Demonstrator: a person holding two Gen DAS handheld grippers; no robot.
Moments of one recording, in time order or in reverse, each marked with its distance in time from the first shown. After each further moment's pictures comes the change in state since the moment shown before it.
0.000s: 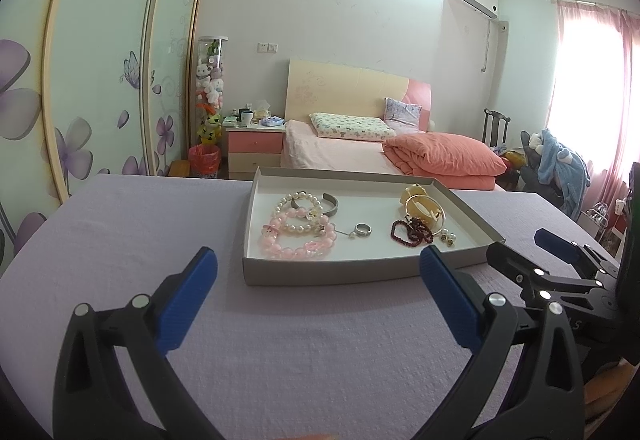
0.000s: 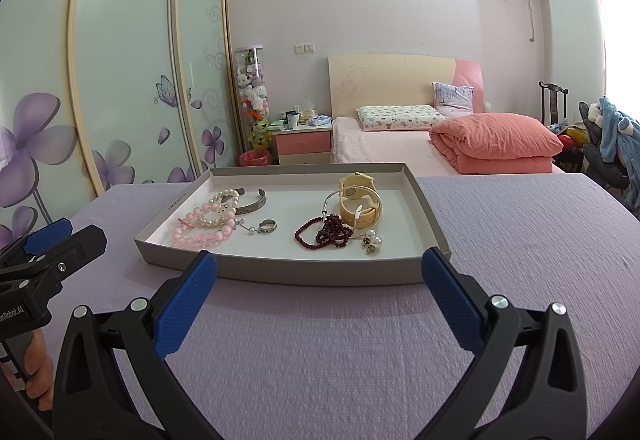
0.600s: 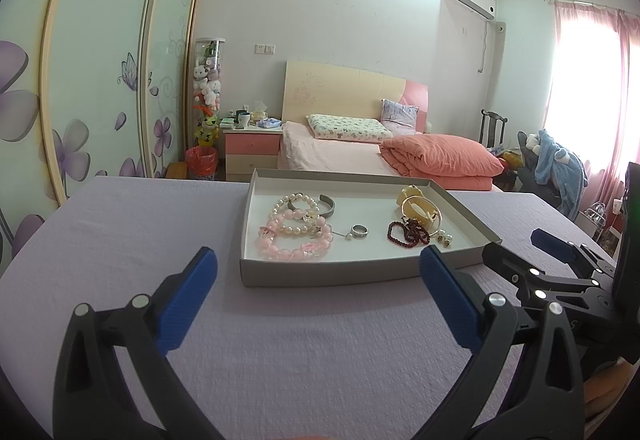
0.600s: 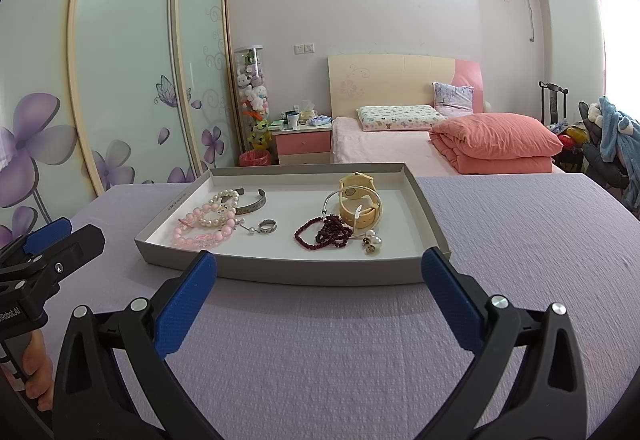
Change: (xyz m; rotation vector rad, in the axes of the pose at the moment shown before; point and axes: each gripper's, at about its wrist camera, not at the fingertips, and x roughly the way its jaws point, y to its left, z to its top) left arm -0.001 -0.007 0.005 0.005 -0.007 -0.010; right arm 0.000 0.000 0.000 0.000 0.000 0.000
